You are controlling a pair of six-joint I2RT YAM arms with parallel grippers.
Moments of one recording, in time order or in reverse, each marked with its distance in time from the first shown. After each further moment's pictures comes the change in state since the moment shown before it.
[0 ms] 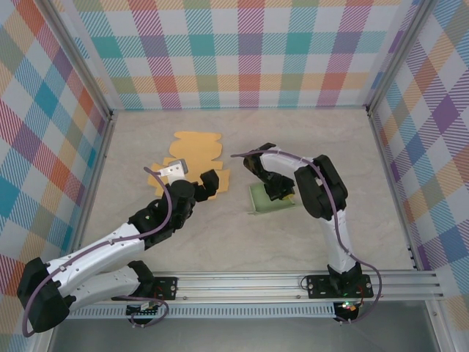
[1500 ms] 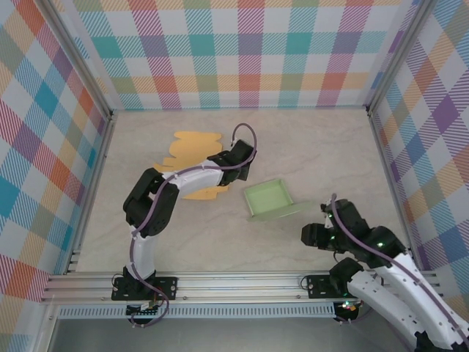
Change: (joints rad) left arm 0.108 1.053 0.764 -0.227 0.201 0.440; right arm -0.013 -1.661 -0.953 0.163 -0.581 0.261
